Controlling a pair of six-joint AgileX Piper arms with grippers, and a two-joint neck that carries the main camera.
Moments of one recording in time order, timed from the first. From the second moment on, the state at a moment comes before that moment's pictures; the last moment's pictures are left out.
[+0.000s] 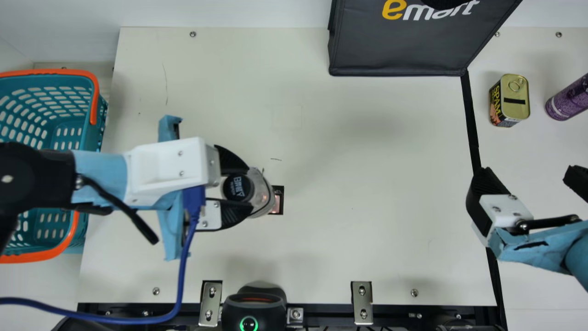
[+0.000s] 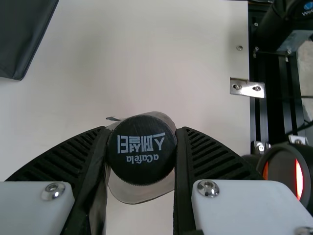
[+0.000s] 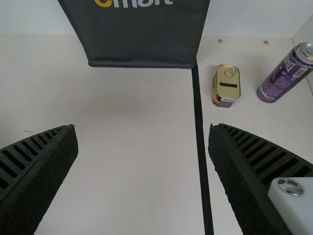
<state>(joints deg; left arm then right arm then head) -24.5 72.5 -65.6 -41.1 66.3 68.5 0.6 42.6 -69.8 -0.8 69.6 0.0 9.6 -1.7</state>
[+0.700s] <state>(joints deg) -45.2 85.6 -71.3 -29.5 45.0 39.8 0.6 42.6 -69.8 -0.8 69.6 0.0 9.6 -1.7</state>
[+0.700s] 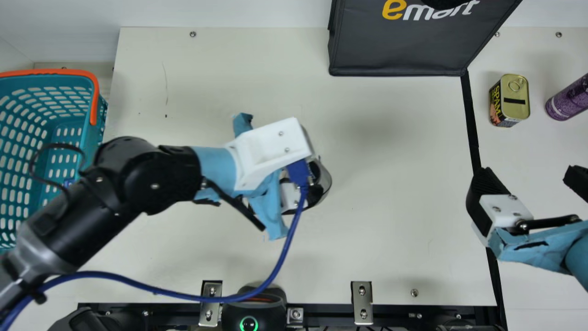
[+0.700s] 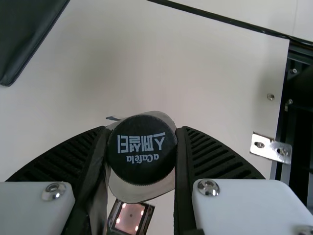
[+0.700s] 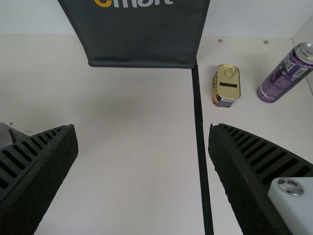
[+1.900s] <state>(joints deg) -50.7 95.5 -73.2 -20.5 34.5 18.2 0.6 42.6 -69.8 -0.8 69.7 0.0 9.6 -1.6</state>
